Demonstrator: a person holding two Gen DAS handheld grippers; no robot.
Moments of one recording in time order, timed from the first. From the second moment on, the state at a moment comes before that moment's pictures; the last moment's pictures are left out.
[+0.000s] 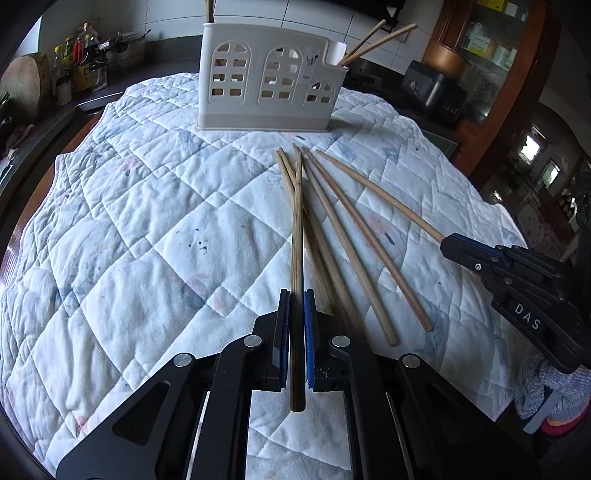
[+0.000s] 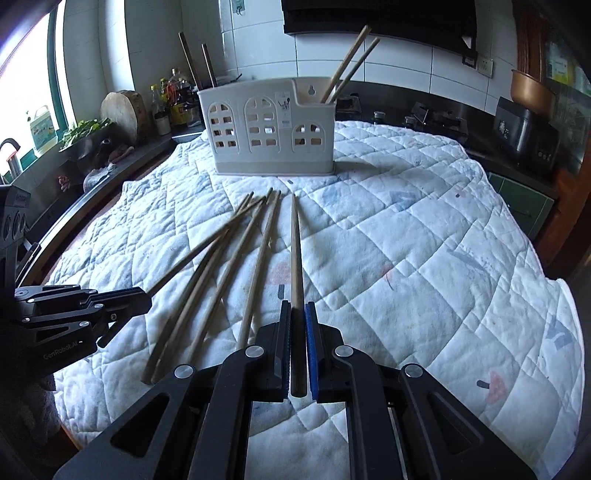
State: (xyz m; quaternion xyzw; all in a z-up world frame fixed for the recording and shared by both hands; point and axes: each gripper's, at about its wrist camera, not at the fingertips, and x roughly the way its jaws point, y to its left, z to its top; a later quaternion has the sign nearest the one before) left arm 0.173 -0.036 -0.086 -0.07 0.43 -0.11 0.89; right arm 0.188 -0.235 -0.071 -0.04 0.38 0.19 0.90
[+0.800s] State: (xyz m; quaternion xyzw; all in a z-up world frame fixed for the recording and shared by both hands) left arm 0.214 0.007 0.017 -0.06 0.32 -0.13 0.94; right arm 0.249 -0.228 0.079 -0.02 0.30 0.22 0.93
